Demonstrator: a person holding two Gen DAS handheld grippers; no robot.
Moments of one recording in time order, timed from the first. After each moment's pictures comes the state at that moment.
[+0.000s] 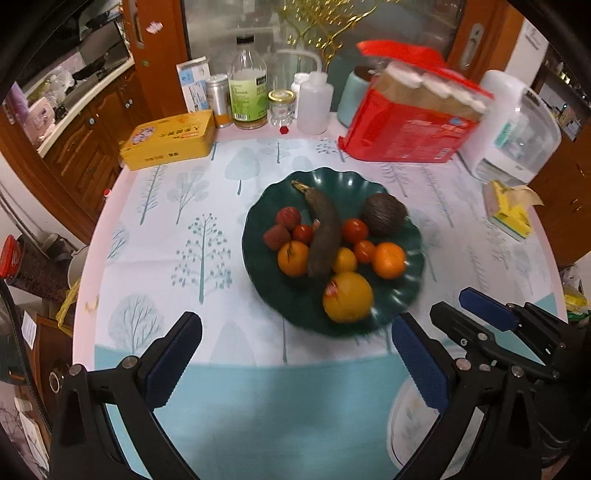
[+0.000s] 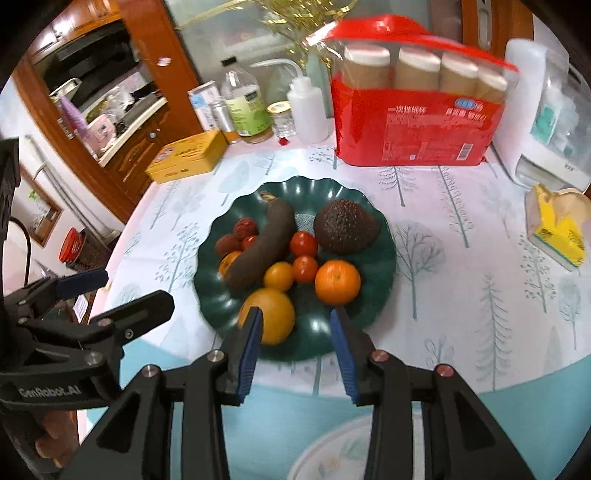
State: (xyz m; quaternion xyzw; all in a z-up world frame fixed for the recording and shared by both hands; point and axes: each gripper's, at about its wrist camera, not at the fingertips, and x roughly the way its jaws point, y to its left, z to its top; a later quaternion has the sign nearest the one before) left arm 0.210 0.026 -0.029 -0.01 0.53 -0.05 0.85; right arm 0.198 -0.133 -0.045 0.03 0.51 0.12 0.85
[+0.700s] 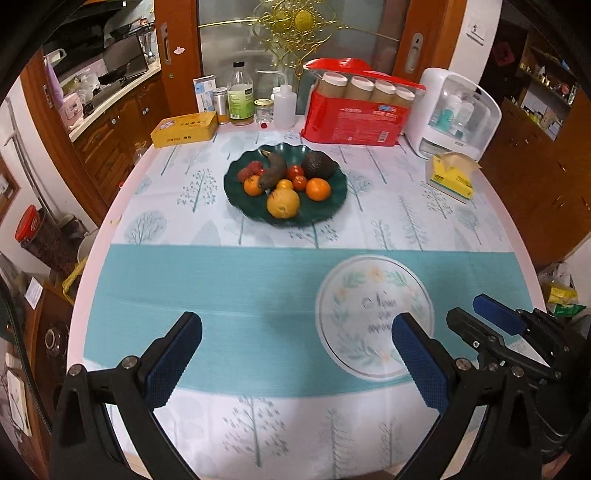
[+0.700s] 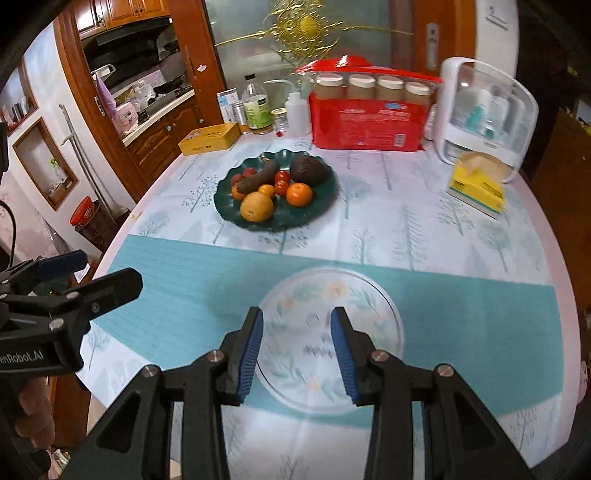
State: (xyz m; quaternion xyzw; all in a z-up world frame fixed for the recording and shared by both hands) left arm -0.012 -0.047 0.024 -0.03 0.49 -0.04 0.87; right arm -0.013 -0.209 0.007 0.00 0.47 0.10 0.87
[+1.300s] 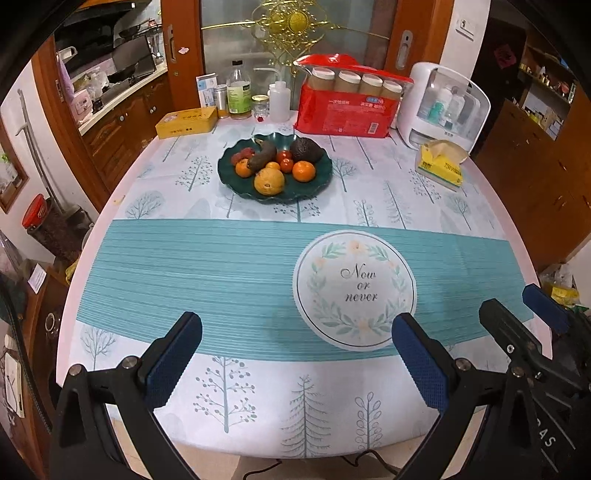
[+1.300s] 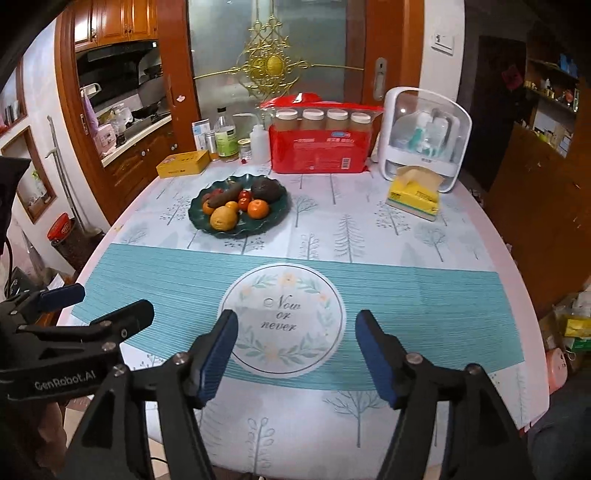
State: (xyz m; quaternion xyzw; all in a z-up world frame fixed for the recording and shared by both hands) left arm -0.066 -0.084 0.017 -0.03 0.49 -0.02 0.87; right arm -0.088 -0.244 0.035 -0.02 0.42 0.04 0.91
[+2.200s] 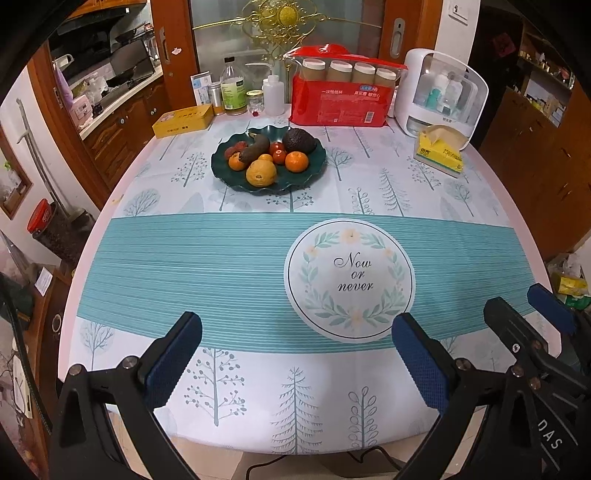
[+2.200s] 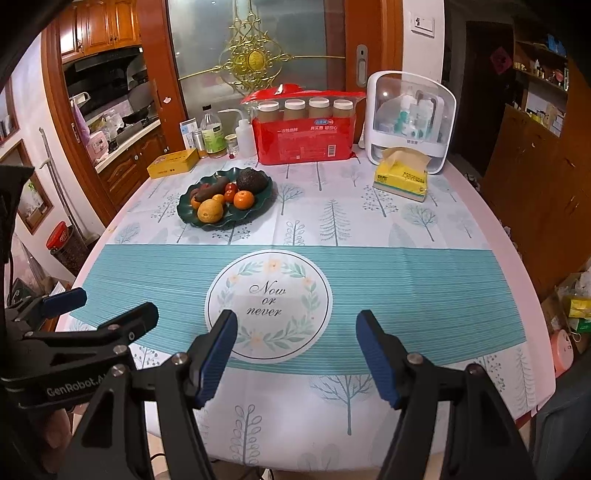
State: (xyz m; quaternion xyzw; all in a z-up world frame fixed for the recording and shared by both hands) left arm -0.069 -0.104 0.009 -0.01 0.49 -0.01 0.87; right arm -0.097 -0.269 0.023 0.00 0.43 0.03 0.90
